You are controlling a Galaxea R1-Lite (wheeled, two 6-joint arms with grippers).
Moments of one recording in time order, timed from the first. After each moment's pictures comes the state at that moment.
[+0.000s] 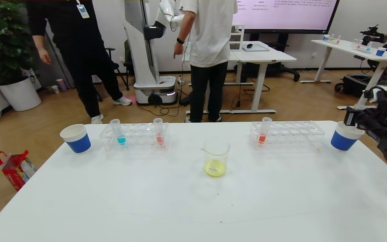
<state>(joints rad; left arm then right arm) 0.00 0.00 0.00 0.01 0.00 0.01 -0.32 2.19 -1.12 -1.01 -0.02 -0.06</state>
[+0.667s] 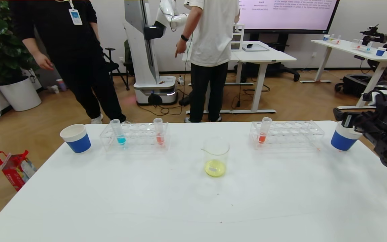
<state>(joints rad) 0.00 0.00 0.00 0.01 0.00 0.01 -0.32 2.22 -1.11 -1.07 -0.02 -0.03</state>
